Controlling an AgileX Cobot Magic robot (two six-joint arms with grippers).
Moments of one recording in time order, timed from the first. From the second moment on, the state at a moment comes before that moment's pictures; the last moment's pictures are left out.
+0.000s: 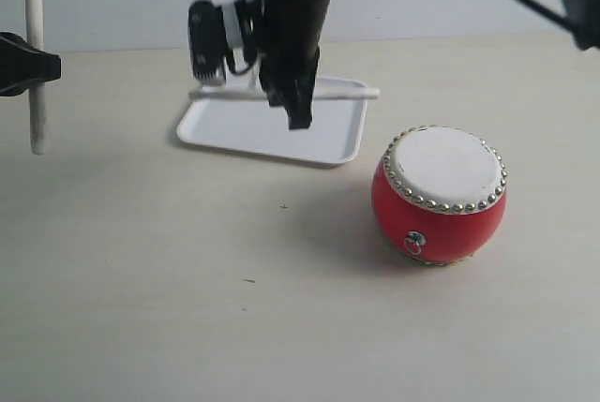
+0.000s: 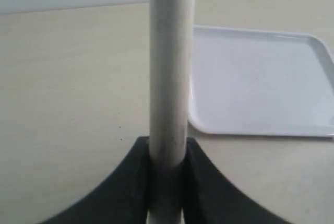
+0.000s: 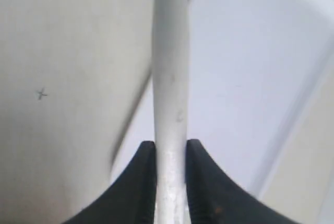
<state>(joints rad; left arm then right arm) -0.01 1.50 -0.82 1.75 -0.34 -1.68 0.68 2.18 -1.91 -0.10 1.02 -1.03</state>
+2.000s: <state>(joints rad) -0.91 1.71 -1.31 0.08 1.01 0.04 0.33 1.41 -1.06 -0.03 1.23 -0.15</state>
